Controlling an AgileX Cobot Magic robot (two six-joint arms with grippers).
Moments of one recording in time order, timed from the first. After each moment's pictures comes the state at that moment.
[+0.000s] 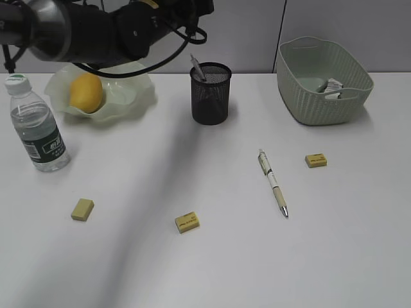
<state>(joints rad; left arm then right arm) -0.55 2.16 -1.60 -0.43 -0.42 0.12 0.50 0.28 -0.55 0.01 1.11 0.07</state>
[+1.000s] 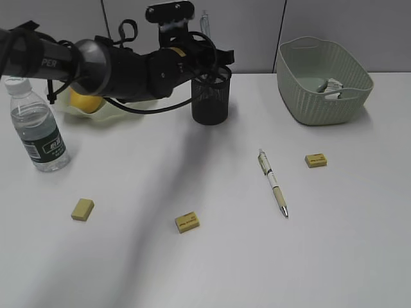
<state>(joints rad) -0.60 2.27 -1.61 -0.42 -0.36 0.08 0.50 0.28 -0.55 0.01 1.11 0.07</state>
